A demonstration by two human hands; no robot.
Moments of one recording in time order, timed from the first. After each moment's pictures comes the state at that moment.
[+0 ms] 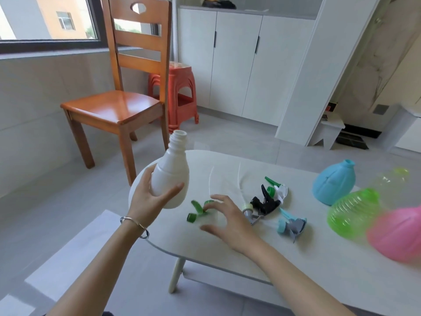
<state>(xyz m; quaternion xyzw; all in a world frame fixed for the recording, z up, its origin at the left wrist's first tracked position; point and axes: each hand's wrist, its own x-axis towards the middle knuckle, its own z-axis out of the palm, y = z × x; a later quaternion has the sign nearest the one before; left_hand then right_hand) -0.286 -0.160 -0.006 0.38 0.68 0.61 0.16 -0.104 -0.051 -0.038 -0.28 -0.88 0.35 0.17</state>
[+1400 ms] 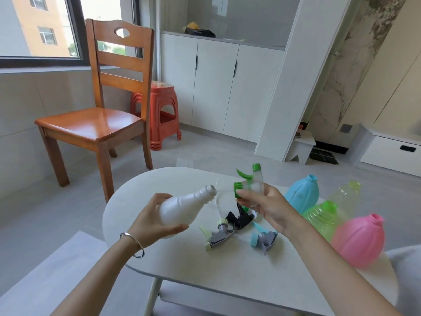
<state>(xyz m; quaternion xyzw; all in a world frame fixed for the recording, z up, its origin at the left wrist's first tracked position) -0.266 -0.132 -0.024 0.49 0.70 0.47 0.20 -0.027 0.011 0.062 -0.33 -0.58 0.68 0.31</state>
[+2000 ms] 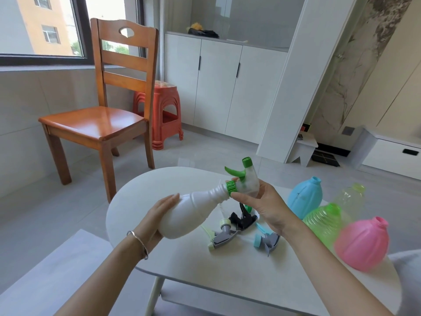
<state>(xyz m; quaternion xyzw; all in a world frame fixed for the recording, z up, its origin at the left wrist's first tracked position) -0.250 -0.132 -0.007 0.28 0.52 0.64 0.49 -0.039 0.005 0.061 -0.26 -0.69 0.60 0.30</state>
